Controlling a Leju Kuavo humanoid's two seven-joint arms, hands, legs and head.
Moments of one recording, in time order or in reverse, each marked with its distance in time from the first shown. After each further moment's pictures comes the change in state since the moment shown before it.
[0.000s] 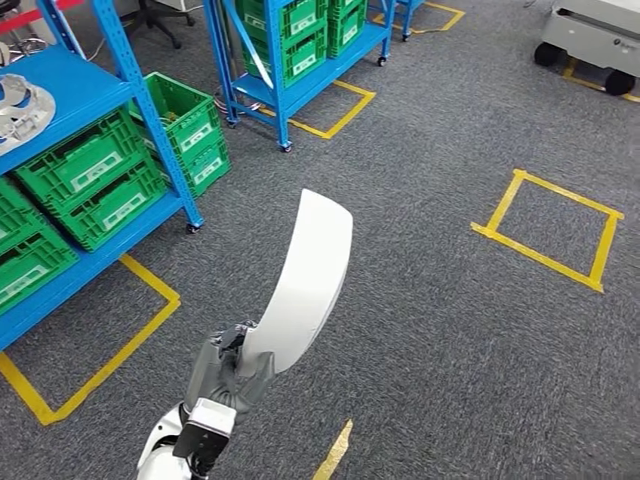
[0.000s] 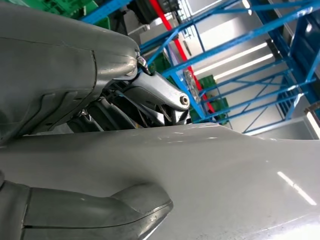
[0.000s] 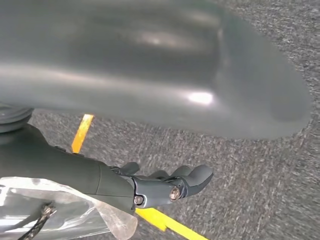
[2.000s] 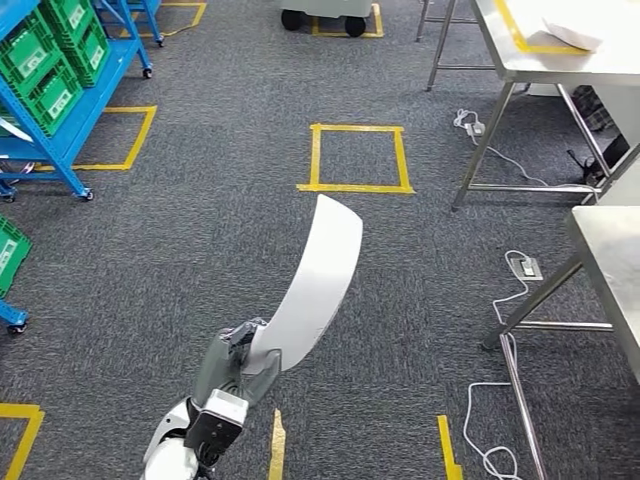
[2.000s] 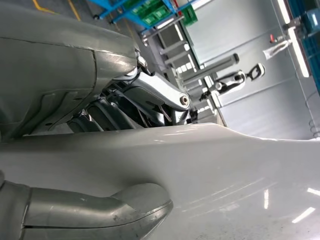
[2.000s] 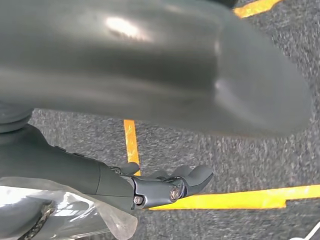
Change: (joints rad) left arm -0.024 -0.022 0.024 0.063 -0.037 -0.016 -0.002; right arm 0.006 0.002 -0.049 0.000 0.060 0.031 0.009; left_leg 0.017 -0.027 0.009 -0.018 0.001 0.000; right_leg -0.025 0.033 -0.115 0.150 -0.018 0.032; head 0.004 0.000
